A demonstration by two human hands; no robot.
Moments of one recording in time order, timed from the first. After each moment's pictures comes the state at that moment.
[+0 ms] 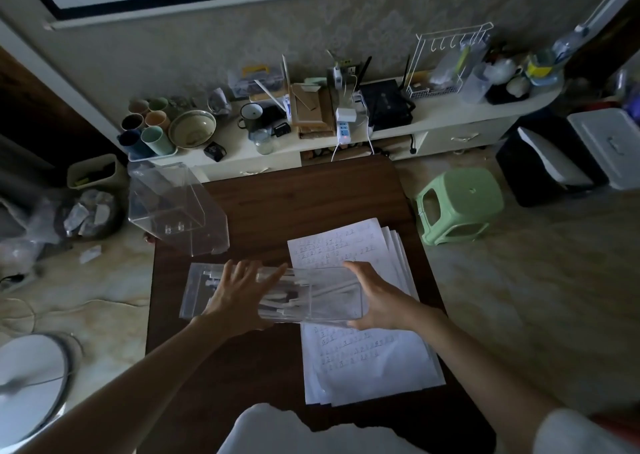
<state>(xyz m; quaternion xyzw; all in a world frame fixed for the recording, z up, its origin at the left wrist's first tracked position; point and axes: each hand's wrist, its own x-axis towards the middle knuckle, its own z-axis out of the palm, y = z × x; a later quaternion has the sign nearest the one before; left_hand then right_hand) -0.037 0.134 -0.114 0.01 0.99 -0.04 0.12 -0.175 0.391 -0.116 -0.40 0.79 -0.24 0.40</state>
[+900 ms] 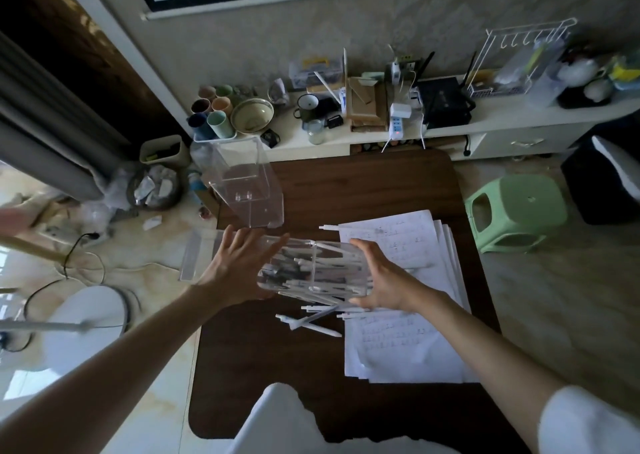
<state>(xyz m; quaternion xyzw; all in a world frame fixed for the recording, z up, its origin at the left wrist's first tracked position) 0.026 0.077 -0.072 -0.04 1.00 -0.04 0.06 -0.140 0.331 -0.105 -0.45 0.77 -0.24 0.38</state>
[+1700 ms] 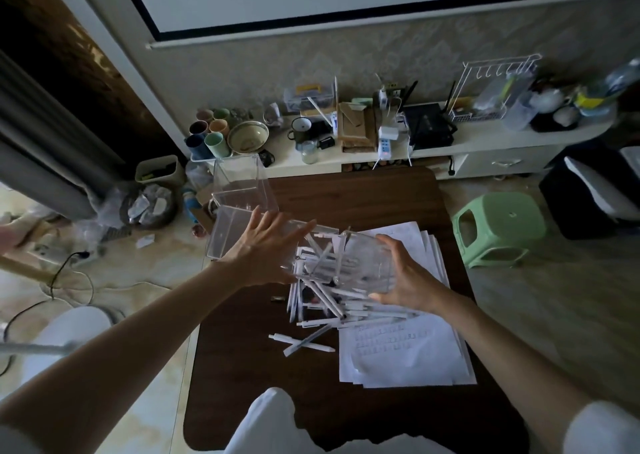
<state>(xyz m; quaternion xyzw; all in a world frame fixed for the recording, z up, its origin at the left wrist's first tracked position) -0.021 0.101 -0.032 0.03 1.00 -0.07 0.01 -0.156 0.370 -0.084 -0.41 0.81 -0.28 0.30</state>
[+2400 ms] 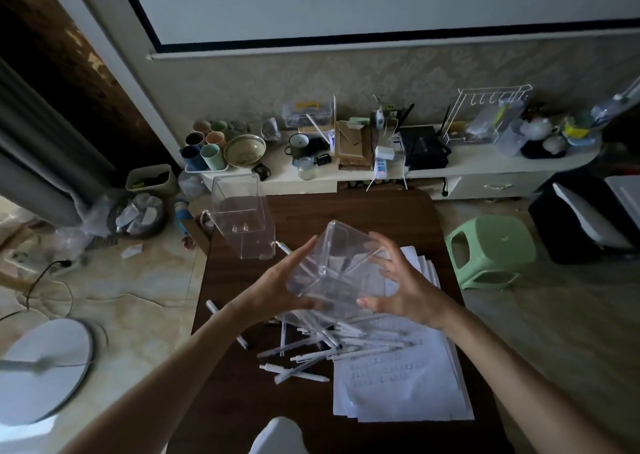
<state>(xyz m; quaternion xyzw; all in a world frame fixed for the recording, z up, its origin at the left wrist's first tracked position) -0.020 0.126 -0.043 -0.07 0.83 0.55 0.05 -0.159 0.346 -0.023 -0.34 0.71 -0.45 0.41</state>
